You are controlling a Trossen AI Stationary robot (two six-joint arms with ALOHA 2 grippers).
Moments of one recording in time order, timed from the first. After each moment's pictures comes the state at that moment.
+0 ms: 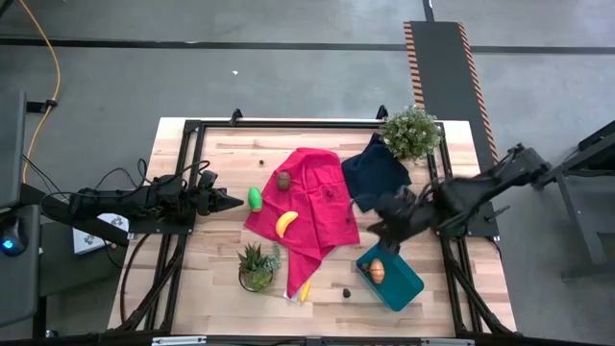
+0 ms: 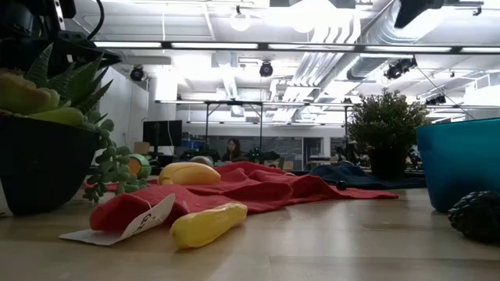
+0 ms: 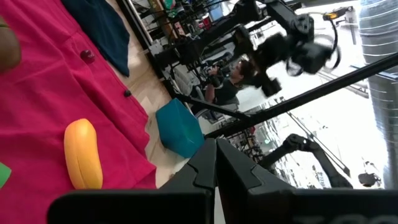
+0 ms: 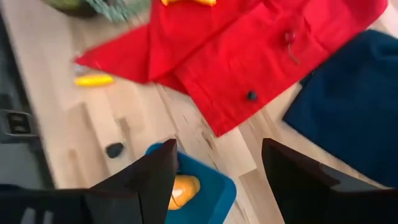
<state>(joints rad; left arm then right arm) 0.15 0.05 0.01 0.03 0.09 -1.11 0.44 1.28 1.31 -1.13 0.29 0.81</state>
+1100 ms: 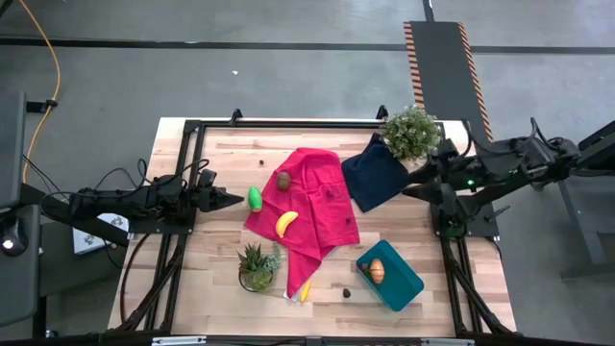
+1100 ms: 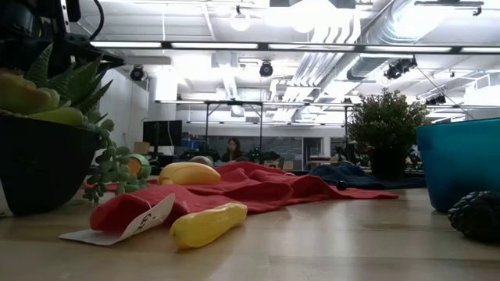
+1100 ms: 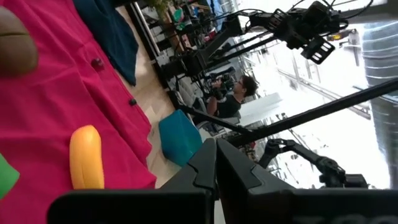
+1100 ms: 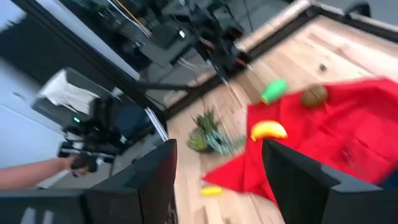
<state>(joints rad) 0.15 0.05 0.01 0.03 0.03 -1.16 0.35 0.83 1.31 -0.81 0.28 0.74</state>
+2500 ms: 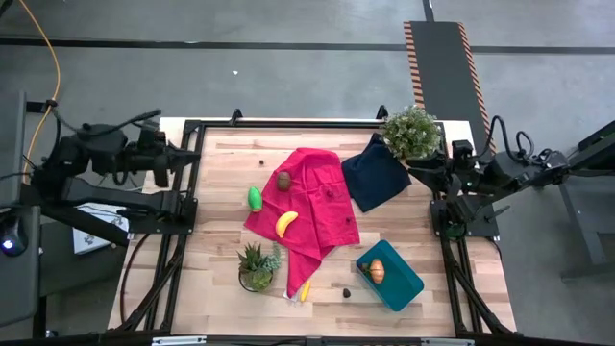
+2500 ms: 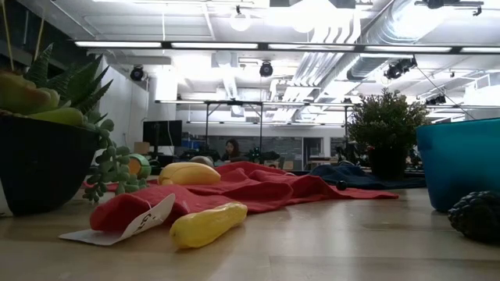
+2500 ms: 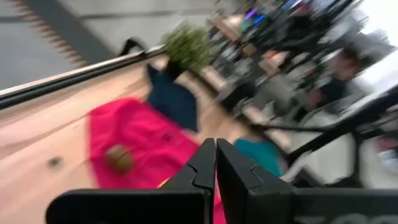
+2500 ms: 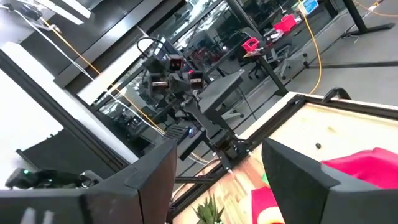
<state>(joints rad) 0.15 0.56 1.21 -1.02 -0.23 -0.69 0.35 0.47 0.76 -0.21 0.55 0.65</state>
